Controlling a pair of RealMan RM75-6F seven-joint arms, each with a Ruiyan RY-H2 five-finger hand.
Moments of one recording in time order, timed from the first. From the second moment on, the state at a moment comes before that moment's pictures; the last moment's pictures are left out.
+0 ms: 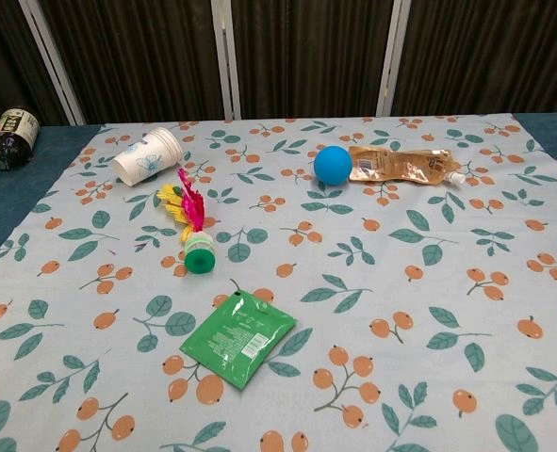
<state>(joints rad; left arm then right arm) -0.19 -1.12 0.02 -1.83 1.47 1.53 0.40 0.12 -1.14 0.00 -1.61 -1.60 1.45 0.02</state>
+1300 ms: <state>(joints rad) -0.64 -1.39 -0.30 -1.49 1.11 1.06 0.60 0.11 -1.10 -0.01 -1.65 -1.57 1.40 0.04</state>
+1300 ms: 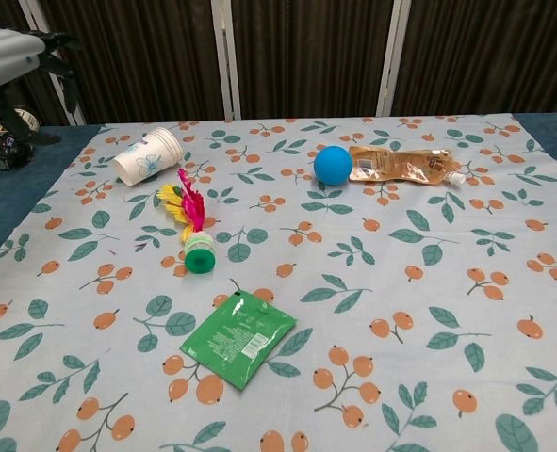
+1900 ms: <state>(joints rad) -0.90 -1.65 -0.29 -1.02 1.04 0.76 0.51 0.12 -1.08 -0.01 -1.67 -1.55 1.37 0.08</state>
